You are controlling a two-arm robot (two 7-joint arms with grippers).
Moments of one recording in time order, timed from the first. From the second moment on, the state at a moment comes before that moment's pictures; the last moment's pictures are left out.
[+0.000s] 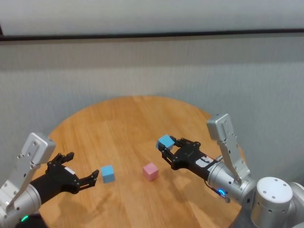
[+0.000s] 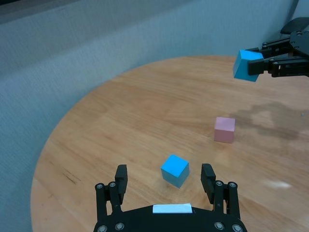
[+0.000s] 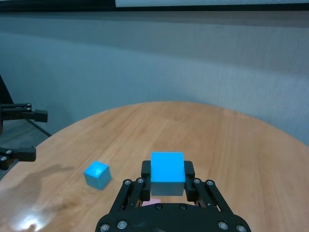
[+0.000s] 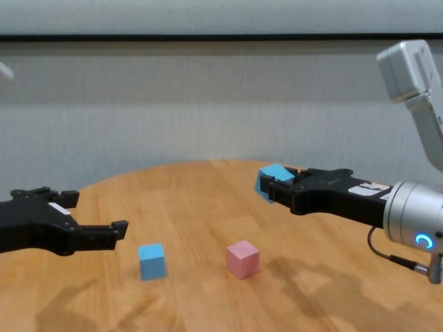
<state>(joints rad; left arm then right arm) -0.09 0.52 0.26 -1.59 -0.24 0.14 -0.39 0.33 0.24 -0.40 -1.28 0.28 0.07 0.42</state>
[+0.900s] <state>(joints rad) -0.09 0.52 0.26 -1.59 -0.24 0.14 -0.39 0.37 0.21 -0.46 -1.21 0.24 0.05 0.40</state>
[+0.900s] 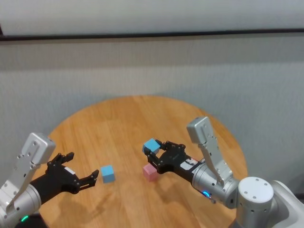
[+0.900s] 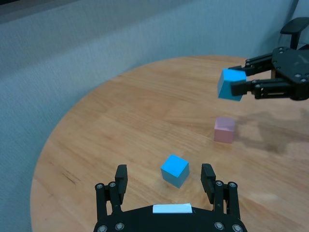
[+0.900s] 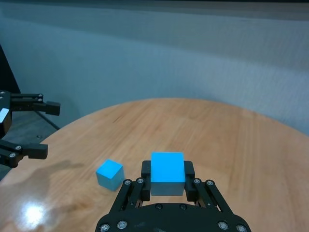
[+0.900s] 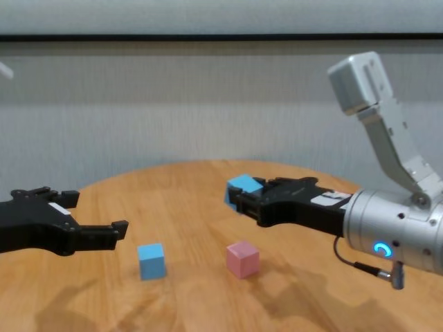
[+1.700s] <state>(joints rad) -0.09 0.52 0.26 -1.59 -0.24 0.14 -0.39 0.40 0.19 -0.49 -1.16 0.18 0.09 0.39</state>
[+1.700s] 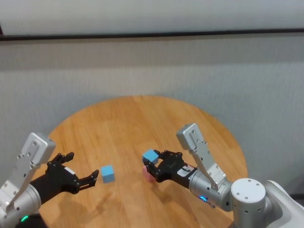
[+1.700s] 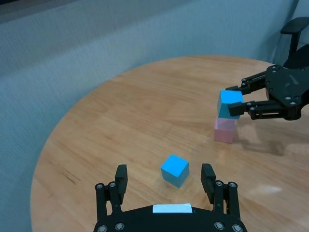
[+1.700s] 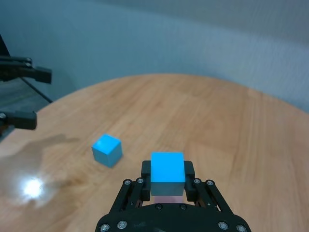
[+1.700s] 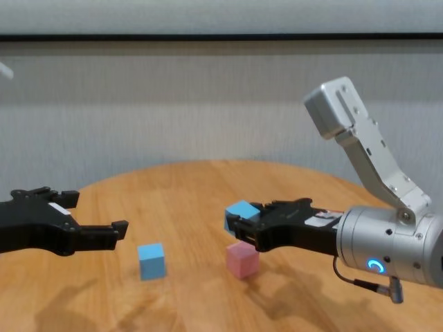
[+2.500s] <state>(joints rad) -0.09 0.52 0.26 -1.59 -0.24 0.14 -0.39 0.39 0.17 -0.47 -1.14 0.15 0.13 0.37</state>
